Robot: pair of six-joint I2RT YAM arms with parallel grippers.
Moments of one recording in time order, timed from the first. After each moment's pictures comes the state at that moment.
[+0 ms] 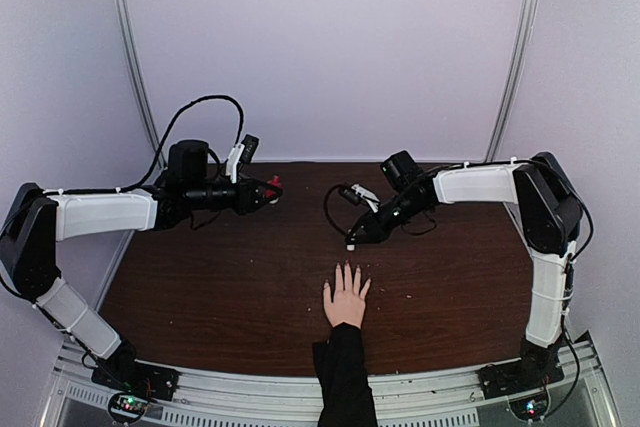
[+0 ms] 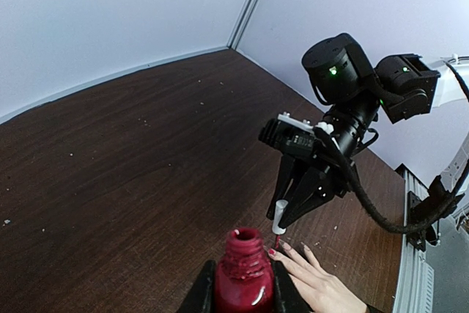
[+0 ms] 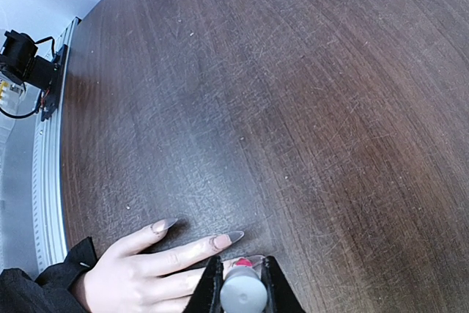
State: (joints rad) left arm -0.51 1.53 0.94 0.26 0.59 -0.20; right arm 0.55 2.01 1.41 -0.42 -0.72 -0.22
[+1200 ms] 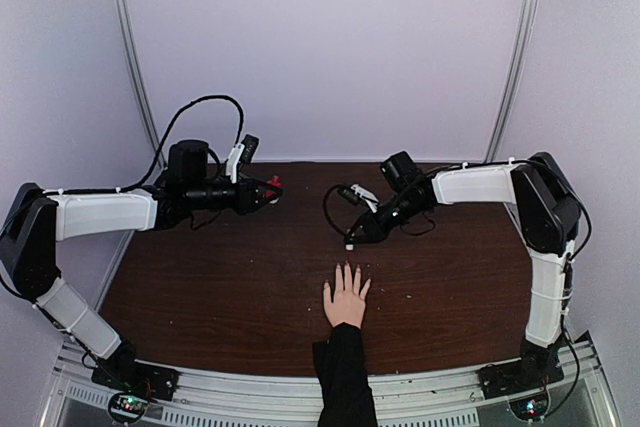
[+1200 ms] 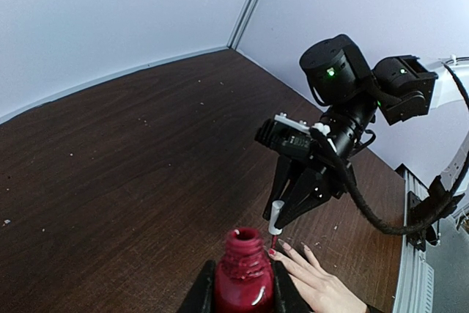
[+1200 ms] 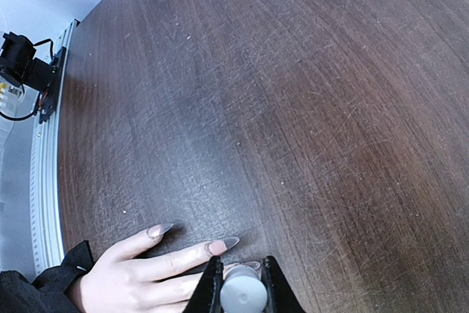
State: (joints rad) left arm -0.51 1.53 0.94 0.26 0.58 -0.20; right arm 0.55 2.02 1.41 -0.39 -0.72 -0.21
